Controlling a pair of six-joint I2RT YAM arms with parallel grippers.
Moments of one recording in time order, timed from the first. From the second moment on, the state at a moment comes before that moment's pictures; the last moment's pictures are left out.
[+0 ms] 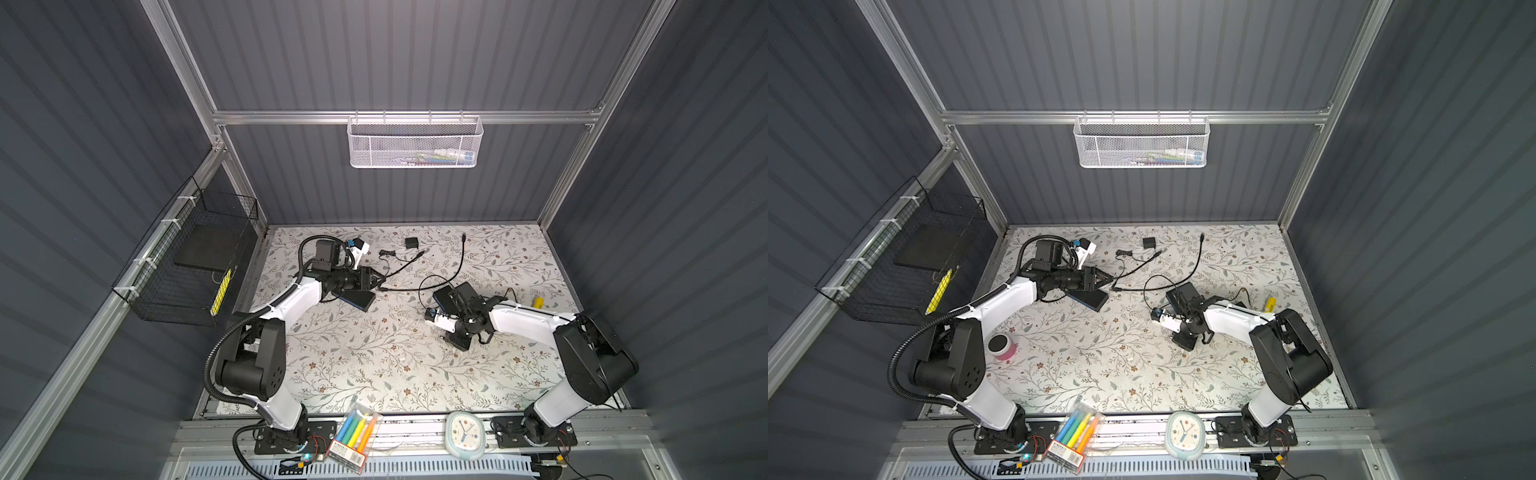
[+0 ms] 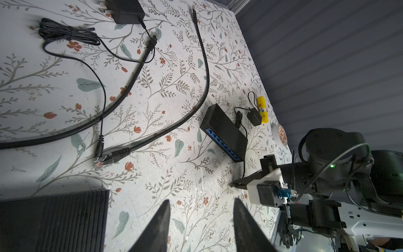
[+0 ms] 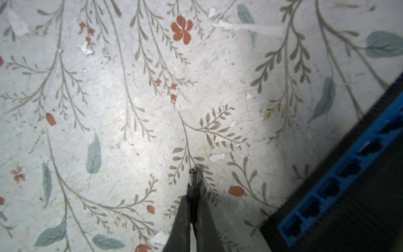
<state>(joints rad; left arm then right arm) -0.27 1.65 1.12 -0.25 0.79 -0.24 0.54 1.61 0.83 -0.50 -0.20 -0.61</state>
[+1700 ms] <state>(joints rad) -0.24 1.57 0.92 -0.02 0.94 -0.43 0.53 1.75 1.11 -0.68 -0.22 -0.76</state>
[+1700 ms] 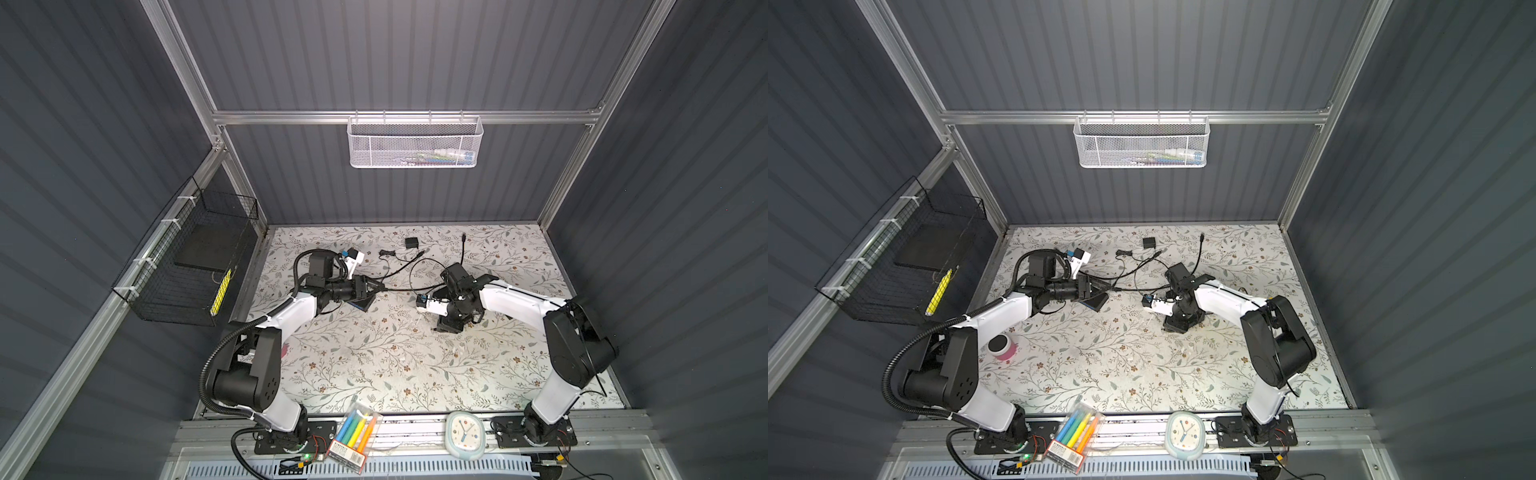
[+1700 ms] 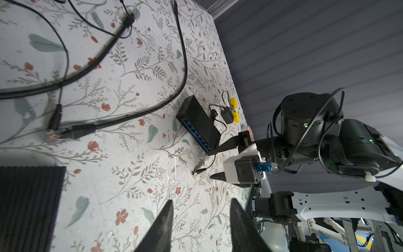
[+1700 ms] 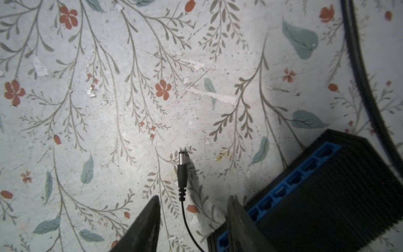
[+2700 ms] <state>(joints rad) -0.25 1.57 0.93 -0.12 0.91 -0.39 0.53 1.58 0.96 -0.49 -0.12 -0.46</state>
